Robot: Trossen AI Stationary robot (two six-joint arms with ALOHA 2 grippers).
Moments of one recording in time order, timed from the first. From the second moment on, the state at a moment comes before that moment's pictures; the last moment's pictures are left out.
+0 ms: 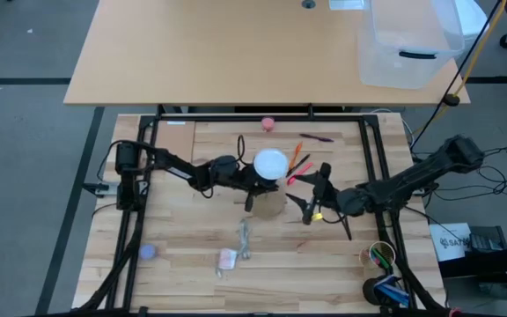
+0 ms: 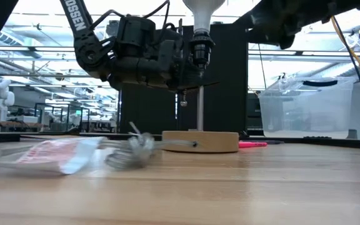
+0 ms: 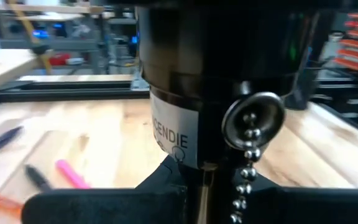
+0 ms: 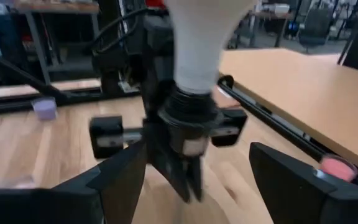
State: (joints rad) left arm 0.16 1.94 0.80 0.97 0.33 0.03; right arm 0.36 1.17 0.56 0.41 0.76 0.15
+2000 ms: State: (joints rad) left arm 0.13 1.94 0.80 0.98 0.12 0.04; right arm 0.14 1.57 0.78 0.87 0.69 -0.14
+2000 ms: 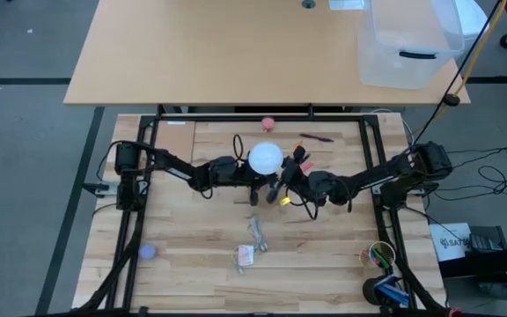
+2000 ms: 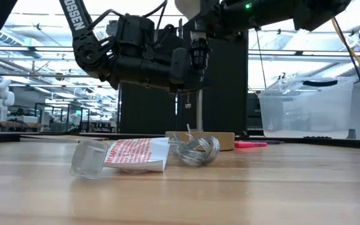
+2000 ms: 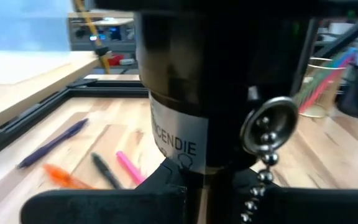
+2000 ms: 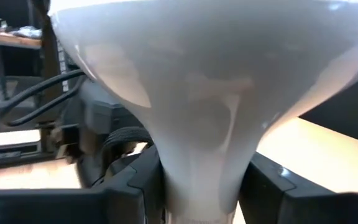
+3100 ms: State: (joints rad) left arm 0.17 1.94 0.80 0.96 0.86 0.06; right arm 0.01 1.47 0.78 0.72 -0.06 -0.07
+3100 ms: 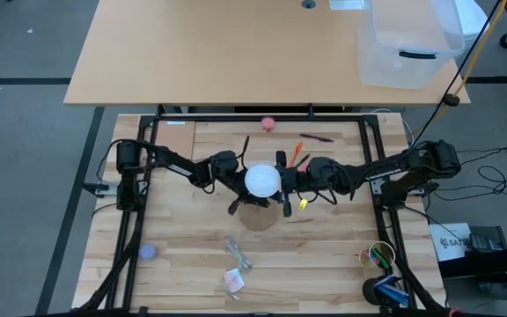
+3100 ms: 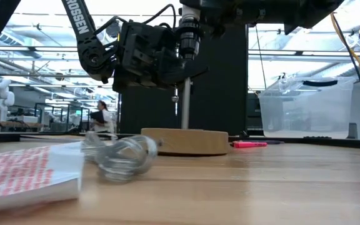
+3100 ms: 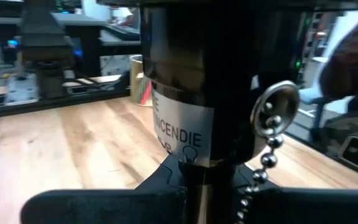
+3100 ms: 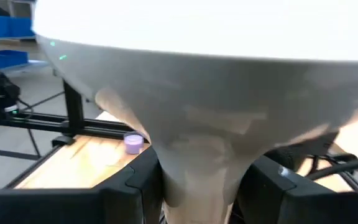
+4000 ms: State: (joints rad) left arm 0.14 1.94 0.80 0.96 0.97 0.12; right arm -0.02 1.47 0.94 0.47 -0.37 -0.18
